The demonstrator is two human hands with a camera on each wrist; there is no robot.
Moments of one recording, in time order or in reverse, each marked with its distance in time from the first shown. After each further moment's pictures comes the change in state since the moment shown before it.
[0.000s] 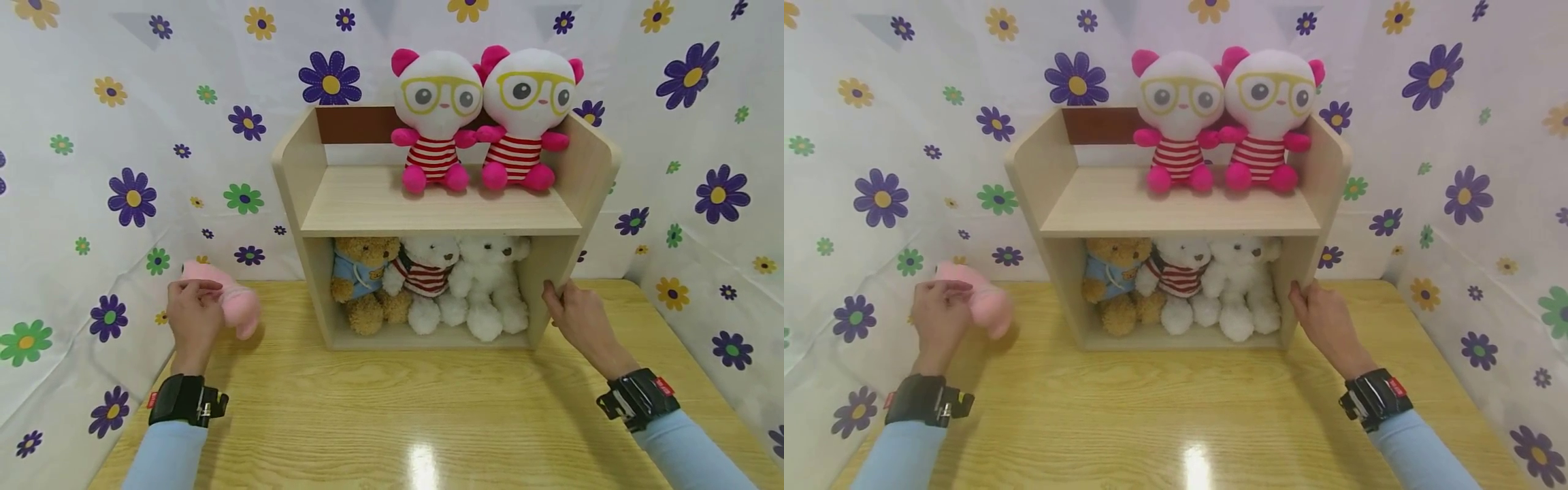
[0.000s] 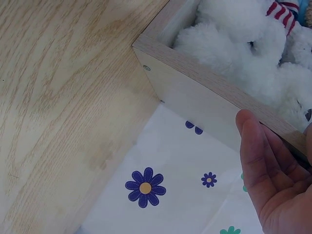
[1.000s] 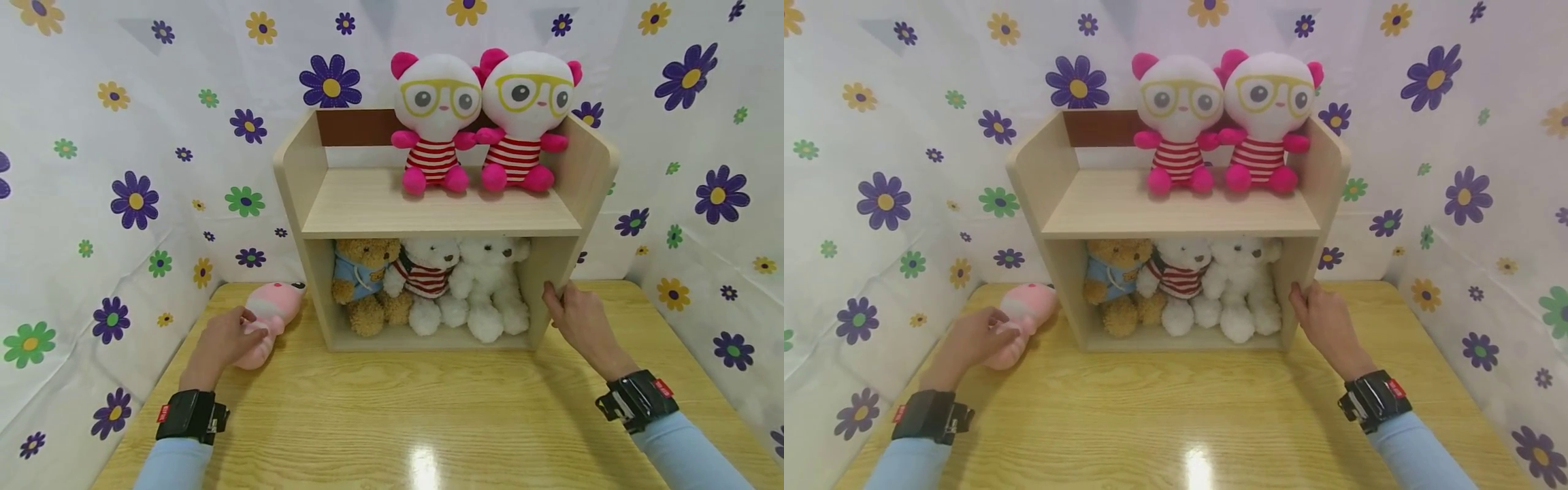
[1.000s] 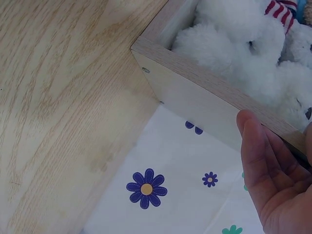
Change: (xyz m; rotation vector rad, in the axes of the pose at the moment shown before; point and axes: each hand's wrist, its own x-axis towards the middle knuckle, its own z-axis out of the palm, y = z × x) left_hand -0.015 -0.010 0.001 0.306 -0.643 0.198; right_hand -0.002 0.001 0.001 0.026 0.004 -0.011
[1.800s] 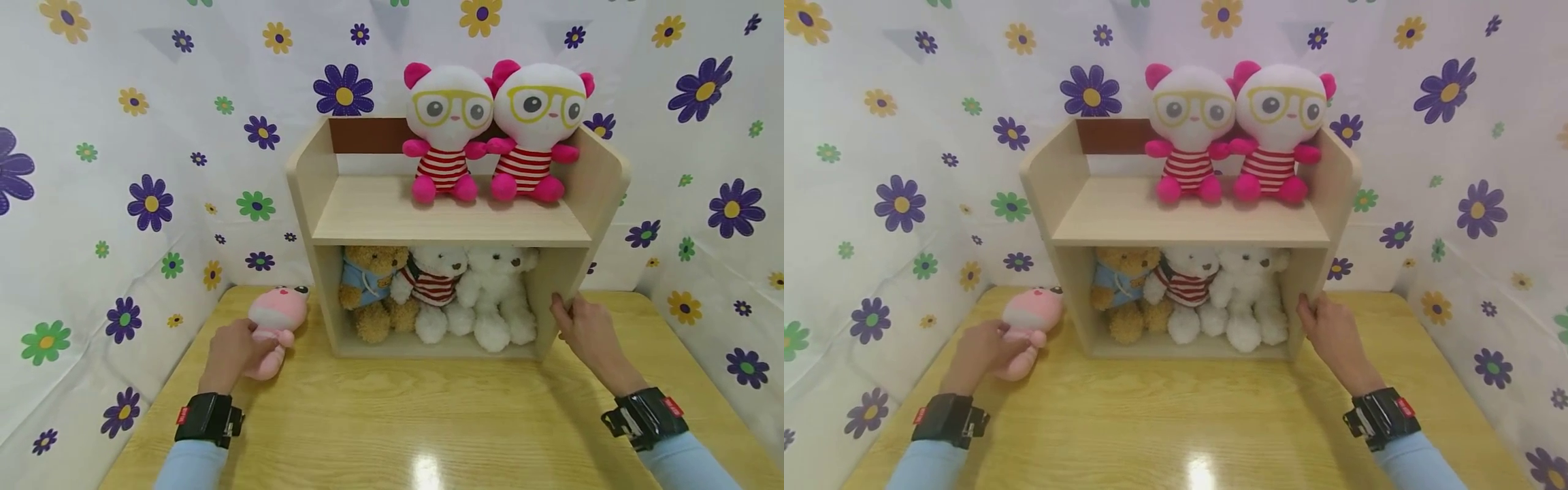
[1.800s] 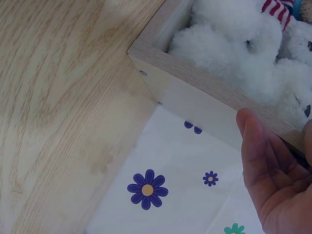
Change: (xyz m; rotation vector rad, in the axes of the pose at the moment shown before) left_hand -0.011 0.007 0.013 -0.005 0.044 -0.168; right_hand 0.000 -0.003 0.003 0.072 0.000 0.071
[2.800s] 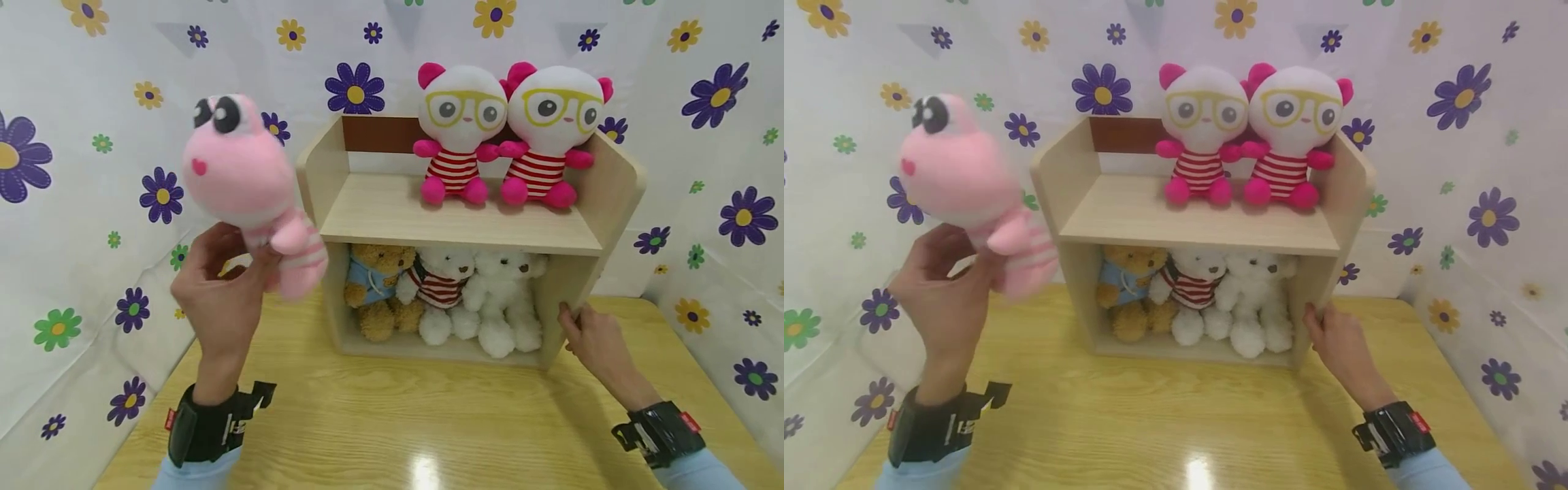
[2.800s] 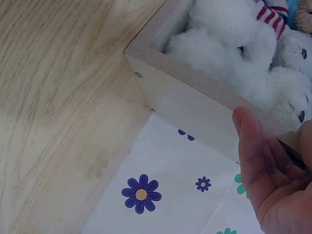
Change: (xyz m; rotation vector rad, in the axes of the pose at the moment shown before) left_hand -0.059 0.154 -0.104 -0.936 0.917 0.449; right_hand -0.008 -0.010 -0.011 -0.007 -0.073 0.036
